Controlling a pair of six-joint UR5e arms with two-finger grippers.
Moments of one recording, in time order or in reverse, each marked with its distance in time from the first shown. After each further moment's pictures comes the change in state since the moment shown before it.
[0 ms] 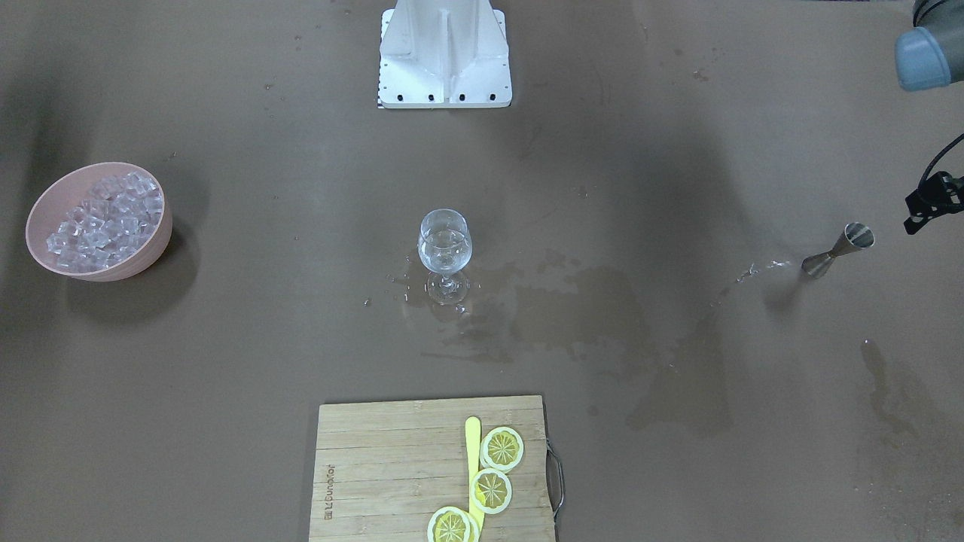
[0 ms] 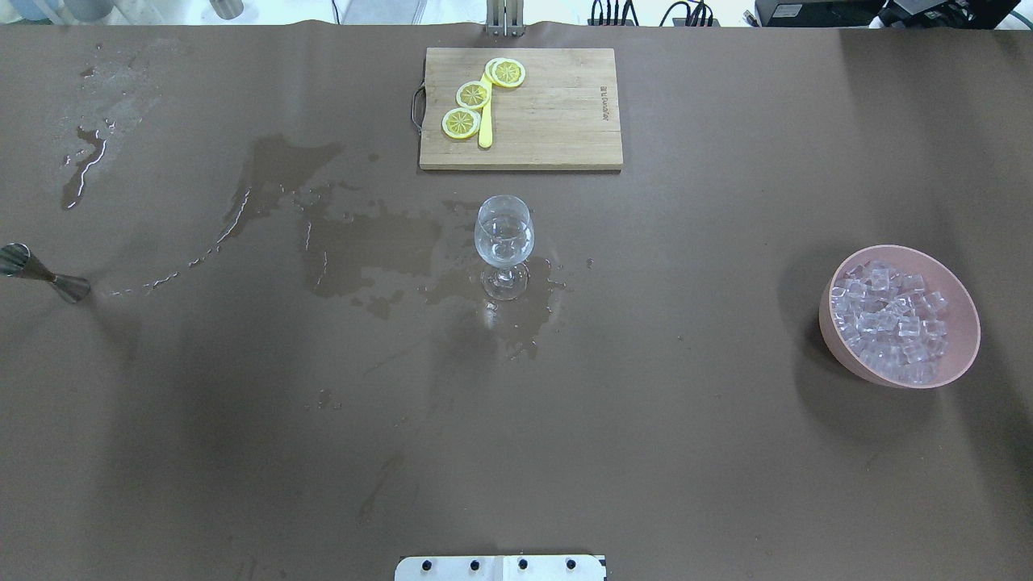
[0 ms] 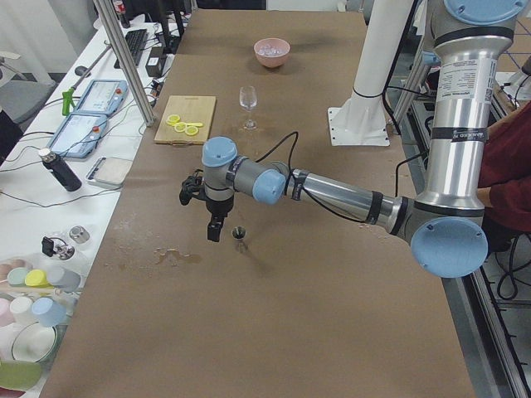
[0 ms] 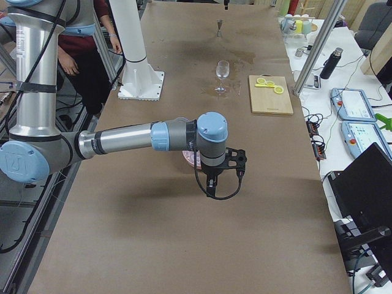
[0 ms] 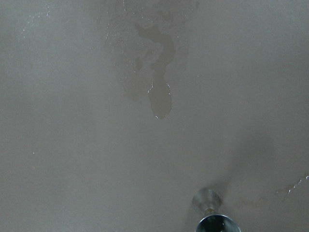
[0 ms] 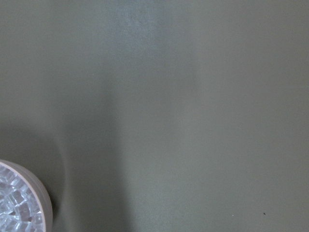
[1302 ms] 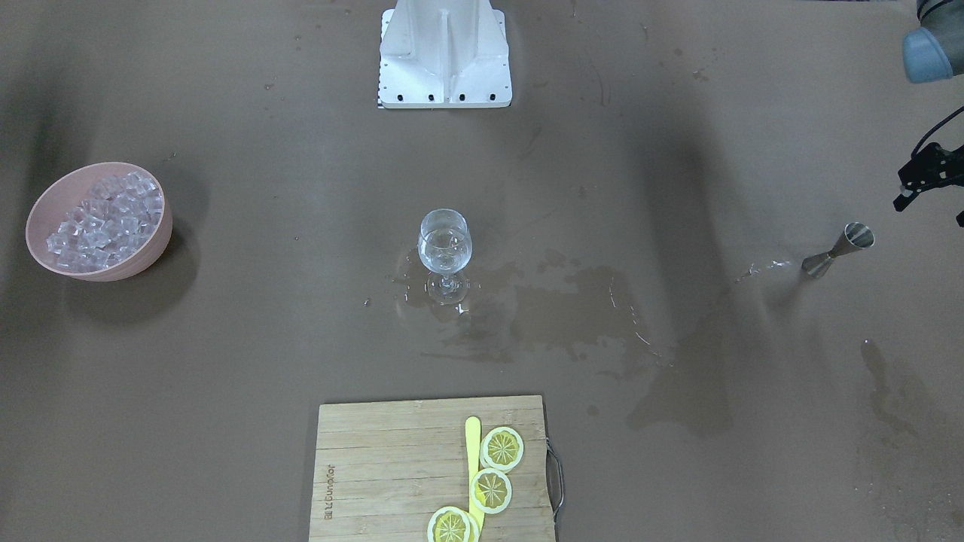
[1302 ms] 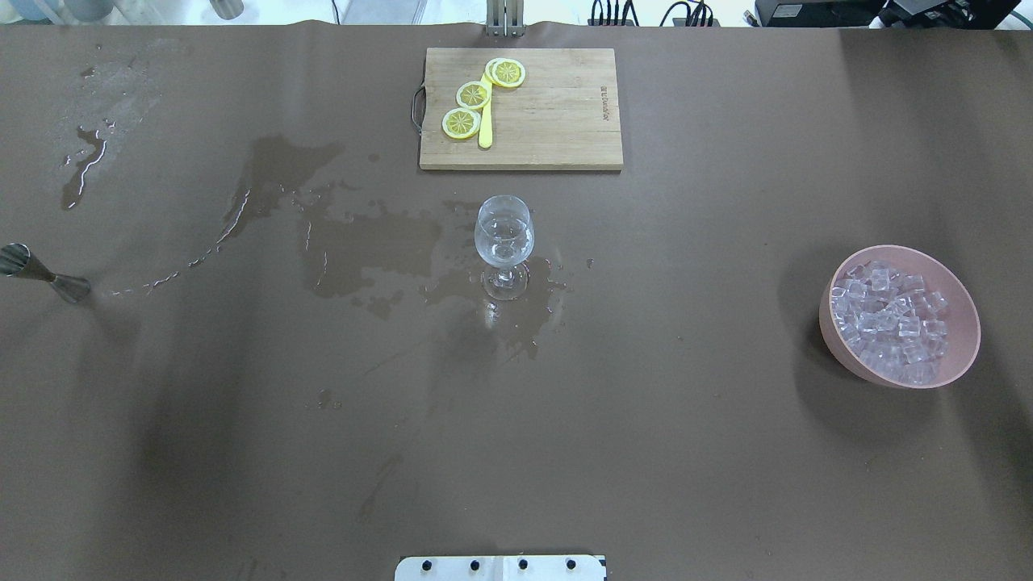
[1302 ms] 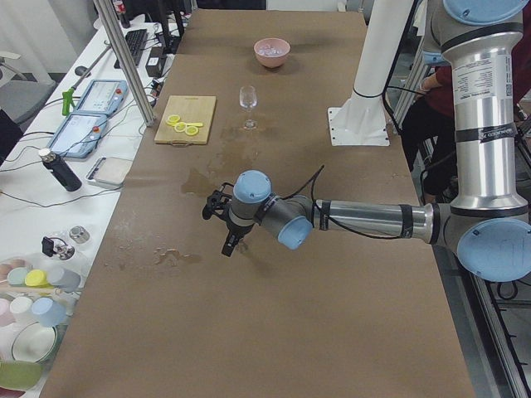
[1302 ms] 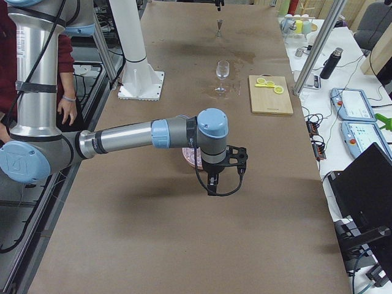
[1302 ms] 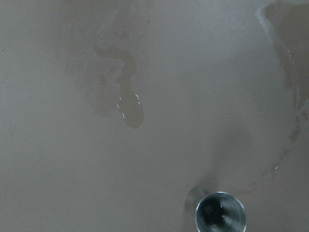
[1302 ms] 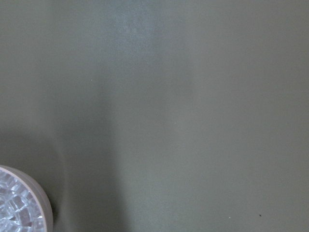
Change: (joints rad) left arm -0.002 0.189 0.057 -0.451 -0.082 0.003; right arm -0.002 0.009 0.030 -0.010 -0.020 0.043
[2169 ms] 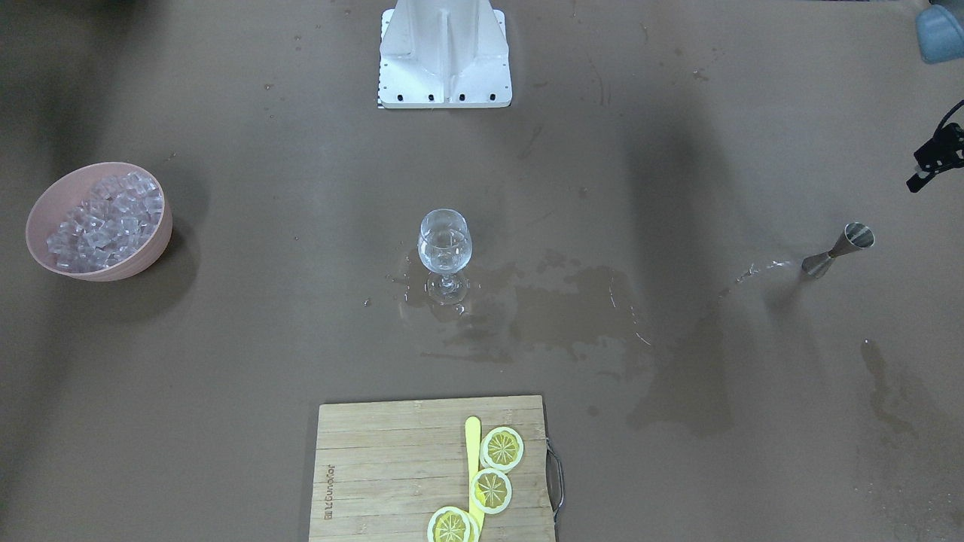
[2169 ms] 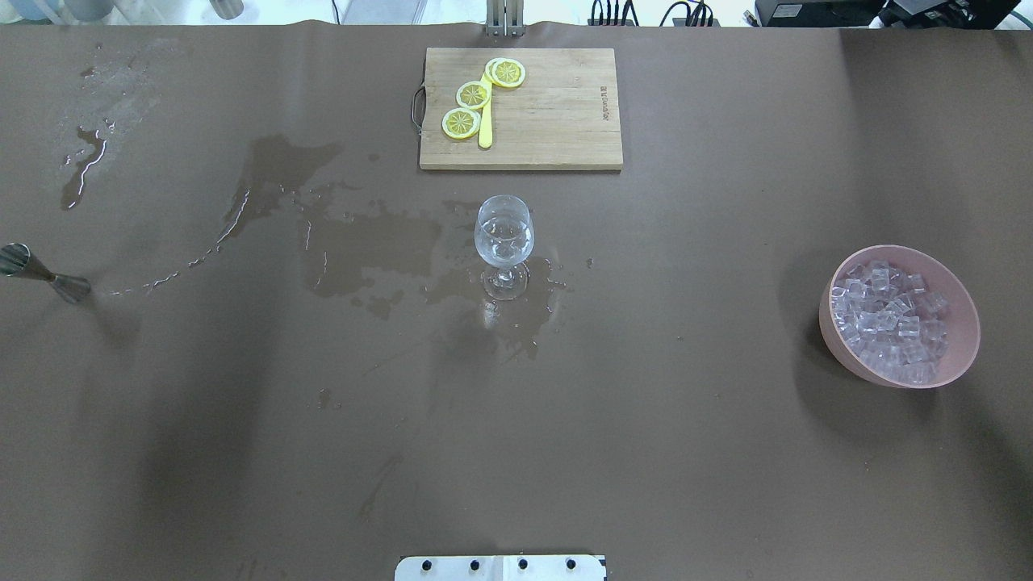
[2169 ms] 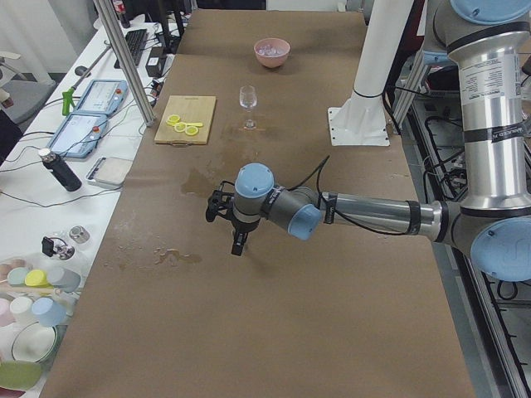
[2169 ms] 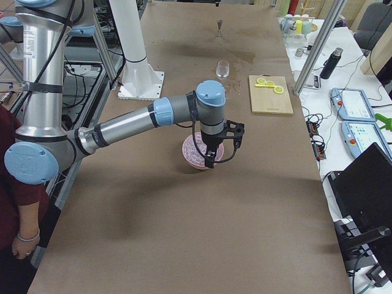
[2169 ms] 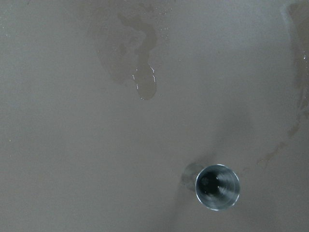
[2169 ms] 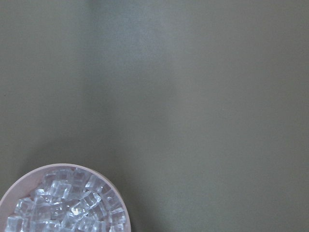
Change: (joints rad) left arm -0.063 0.054 -0.123 0.173 -0.061 -0.035; right arm -0.145 -0.006 0.160 -0.034 -0.002 0.290
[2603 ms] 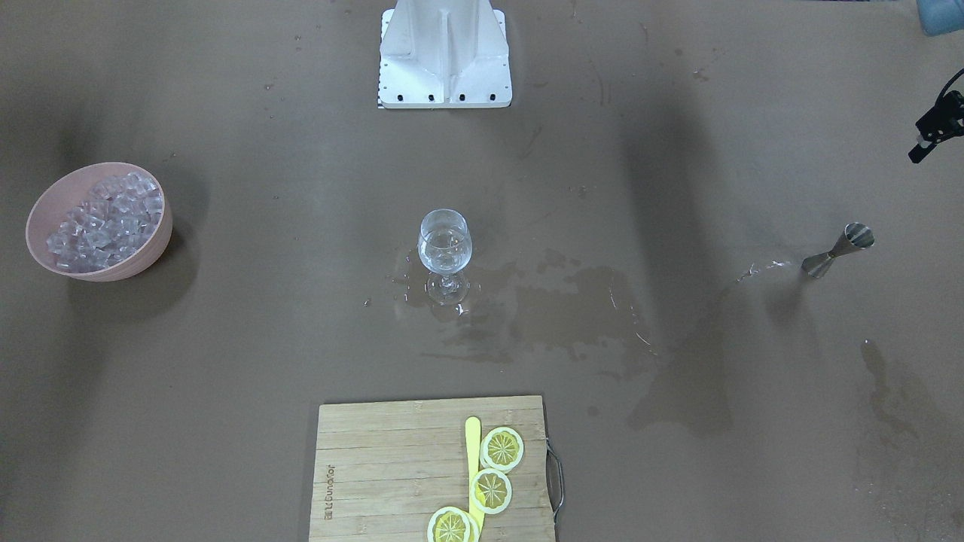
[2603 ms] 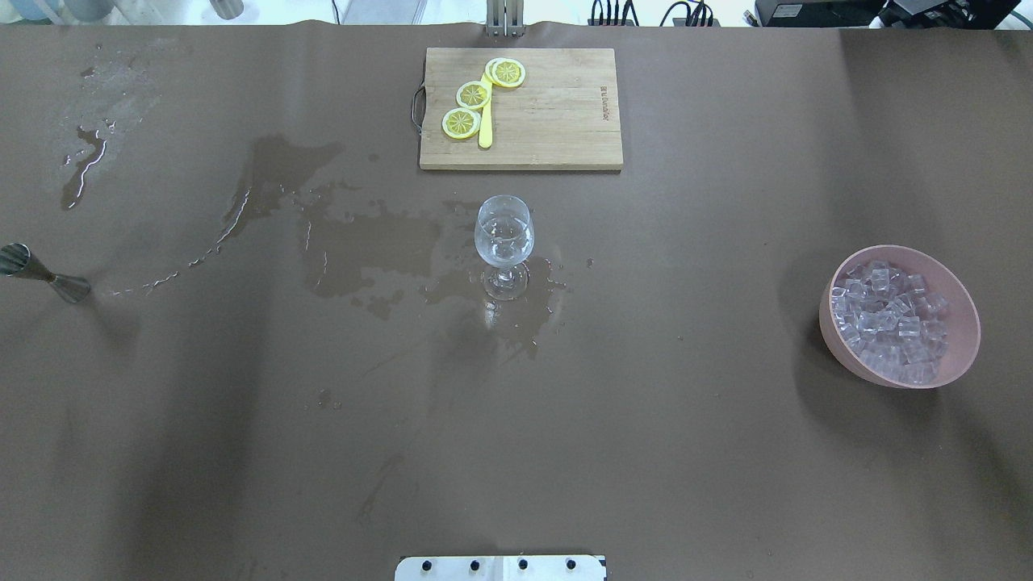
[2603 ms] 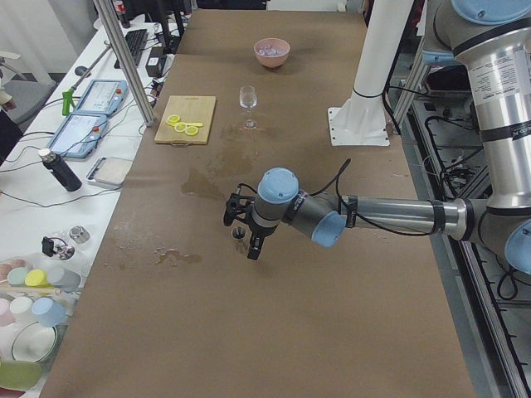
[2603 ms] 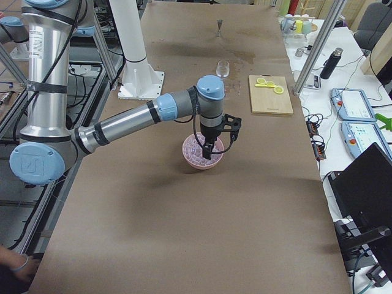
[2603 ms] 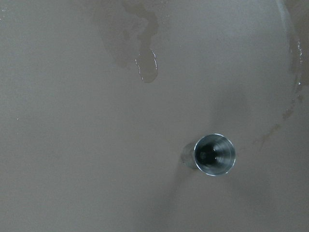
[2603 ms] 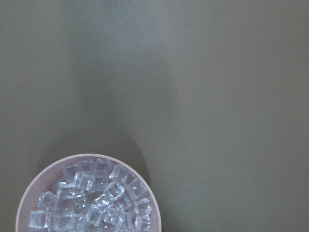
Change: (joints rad) left arm -0.008 0.116 -0.021 -0.166 0.002 -0.042; right arm -0.106 0.000 0.026 0.029 -0.006 0.155
